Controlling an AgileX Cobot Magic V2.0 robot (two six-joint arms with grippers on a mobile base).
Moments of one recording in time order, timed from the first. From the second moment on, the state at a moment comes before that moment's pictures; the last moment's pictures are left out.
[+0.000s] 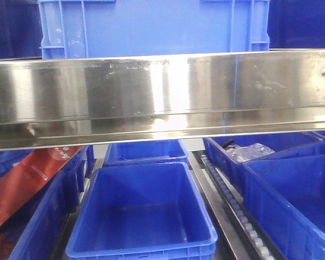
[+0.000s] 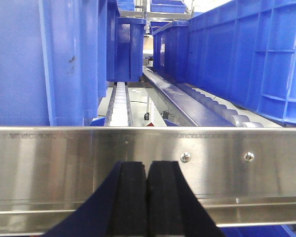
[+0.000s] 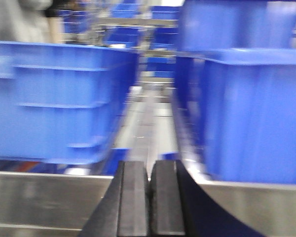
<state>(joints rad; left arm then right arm) 0.03 0.01 0.00 0.04 0.08 -0.05 0.03 0.23 -0.30 -0.06 0.15 0.06</state>
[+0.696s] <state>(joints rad) 0.03 0.01 0.00 0.04 0.07 -0.05 -0.14 0.01 0.00 -0.02 0.09 0.06</state>
